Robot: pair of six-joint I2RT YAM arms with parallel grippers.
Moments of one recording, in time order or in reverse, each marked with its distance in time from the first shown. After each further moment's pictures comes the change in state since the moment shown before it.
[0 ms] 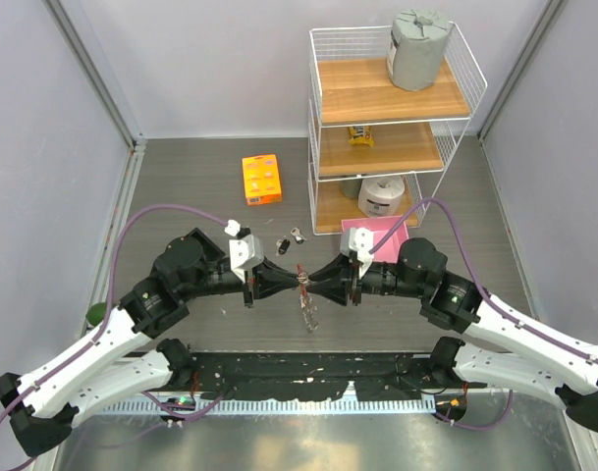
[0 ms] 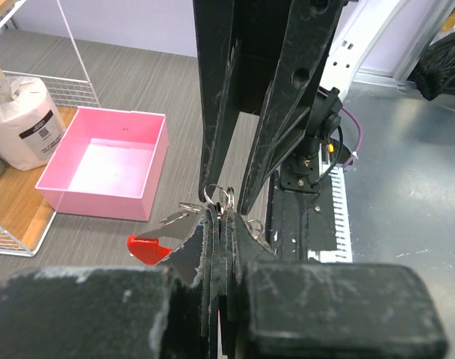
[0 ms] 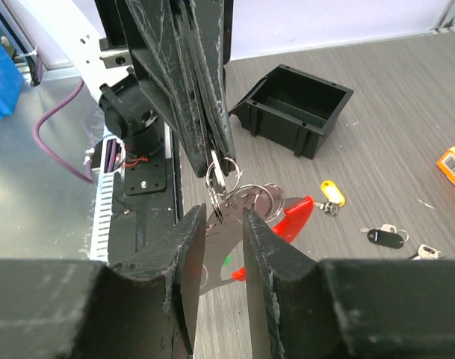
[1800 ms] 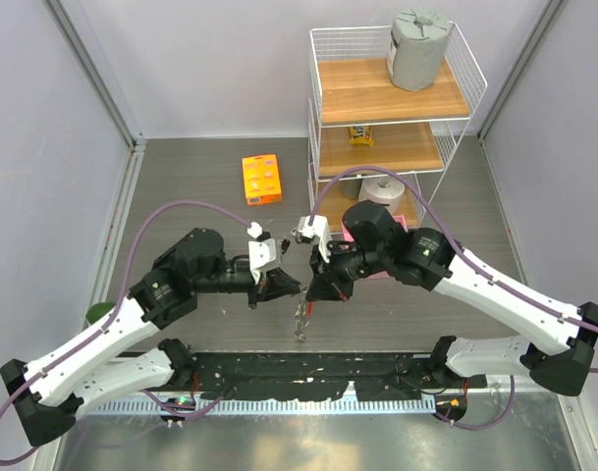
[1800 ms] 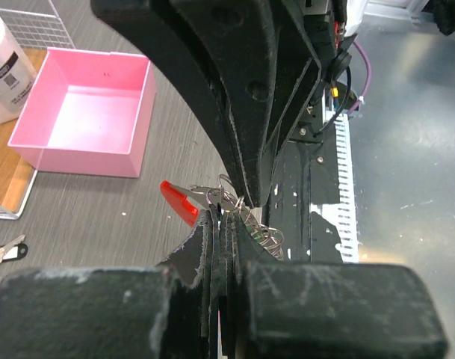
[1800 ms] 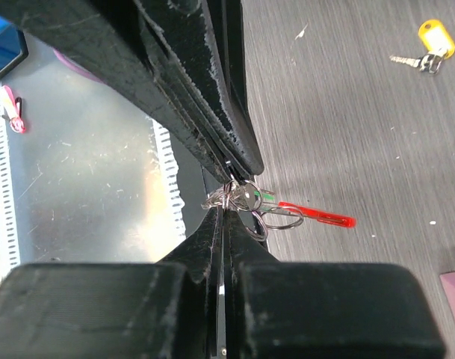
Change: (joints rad) left arm -0.014 0.090 0.053 -0.159 0.016 0.100; right arm 0.006 0.363 0.482 -0.711 -0.080 0.030
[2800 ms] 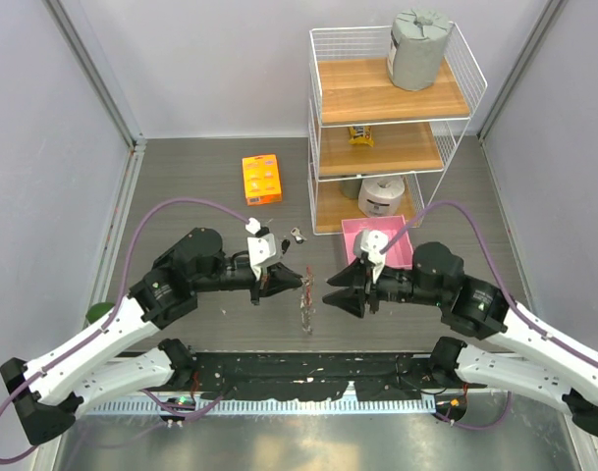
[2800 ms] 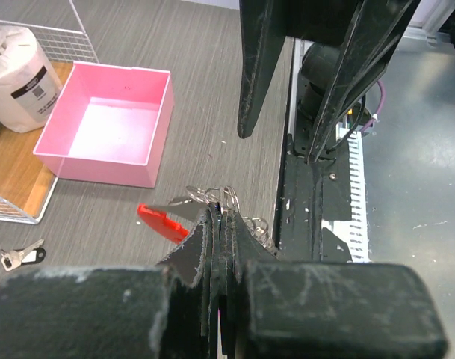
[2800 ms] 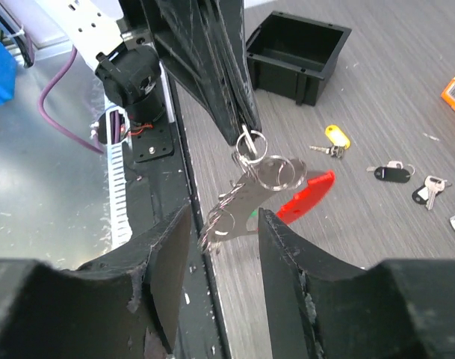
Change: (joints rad) left arm -0.011 0.012 0.014 0.018 -0.059 -0.012; right arm 0.011 -0.405 -0.349 0.357 0.159 0.016
